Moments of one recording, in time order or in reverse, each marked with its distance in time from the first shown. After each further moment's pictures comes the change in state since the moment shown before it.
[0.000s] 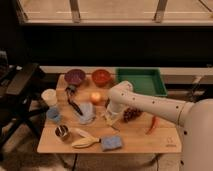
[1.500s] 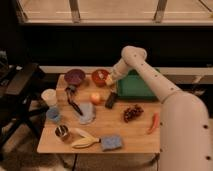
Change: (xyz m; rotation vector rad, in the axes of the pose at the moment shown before) arm -0.187 -0.094 -0.139 -0.124 -0.342 0.033
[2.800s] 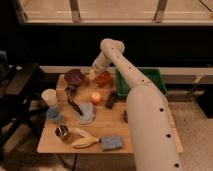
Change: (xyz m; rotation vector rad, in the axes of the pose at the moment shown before) arm -0.072 0.054 0.039 -0.046 -0.009 -0.229
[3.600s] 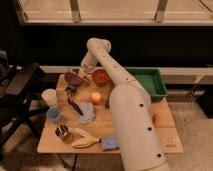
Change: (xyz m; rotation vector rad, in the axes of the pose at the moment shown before) arm -0.060 0.018 0.045 0.013 0.014 -0.196
